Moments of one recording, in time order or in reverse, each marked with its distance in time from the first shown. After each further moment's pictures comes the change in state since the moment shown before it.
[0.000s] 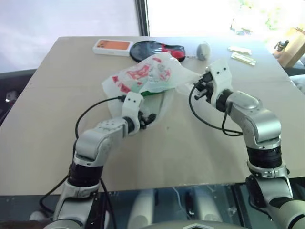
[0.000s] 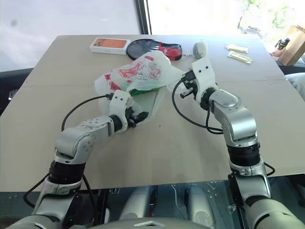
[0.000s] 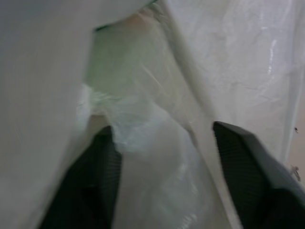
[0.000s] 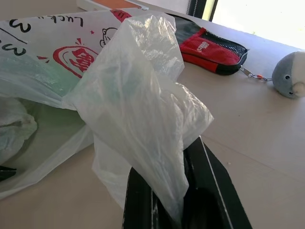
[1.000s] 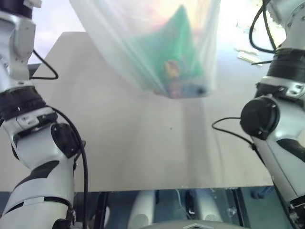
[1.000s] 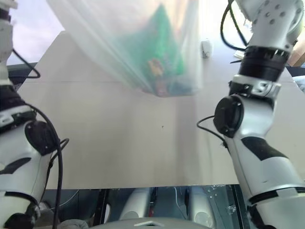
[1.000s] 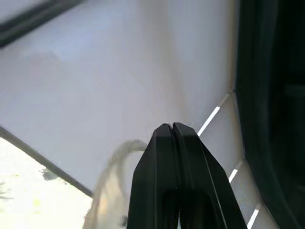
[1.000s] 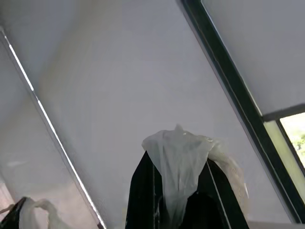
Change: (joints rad) left arm -0.853 0.258 0.502 0.827 -0.954 -0.351 -0.092; right arm -0.886 0.005 -0.568 0.718 0.478 -0.200 -0.126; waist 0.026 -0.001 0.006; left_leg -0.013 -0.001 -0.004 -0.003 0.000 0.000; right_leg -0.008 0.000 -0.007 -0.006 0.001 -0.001
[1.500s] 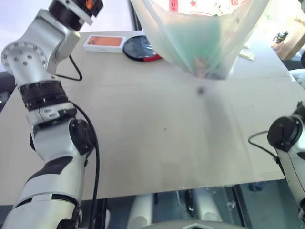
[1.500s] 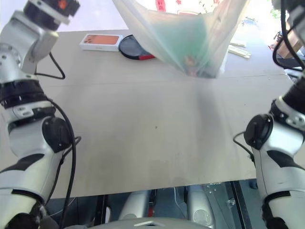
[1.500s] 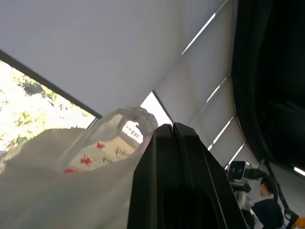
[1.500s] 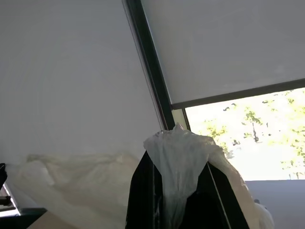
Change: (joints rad) left arm 0.172 -0.106 -0.027 -0.273 0.022 0.346 -0.051; right arm 0.401 -0.219 -0.039 -0.671 0.296 0.442 -0.225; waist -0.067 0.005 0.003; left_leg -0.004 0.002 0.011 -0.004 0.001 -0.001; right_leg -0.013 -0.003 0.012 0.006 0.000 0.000
